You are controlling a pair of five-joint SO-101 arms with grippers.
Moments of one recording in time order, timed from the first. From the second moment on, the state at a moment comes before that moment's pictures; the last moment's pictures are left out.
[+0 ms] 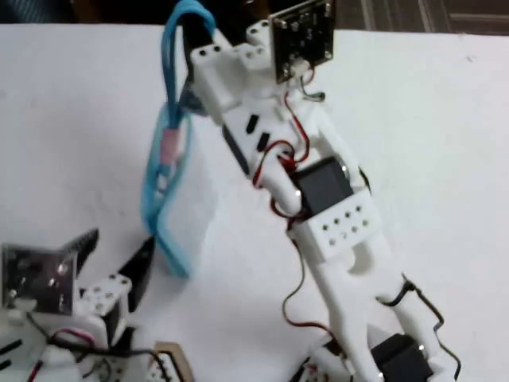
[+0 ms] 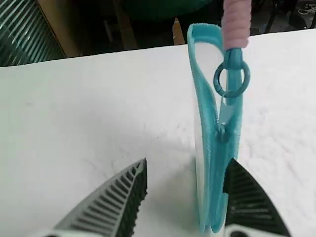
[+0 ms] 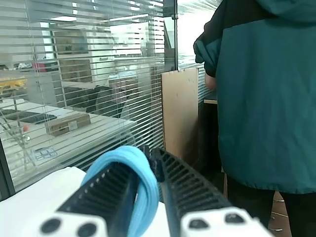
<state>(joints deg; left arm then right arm) -2.2 -86.7 27.9 98.2 -4.9 -32.6 -22.1 0.0 21.8 -2.5</state>
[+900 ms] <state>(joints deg) 7.1 -86.8 40.6 81.1 -4.3 -32.6 -19.4 0.0 21.8 -2.5</state>
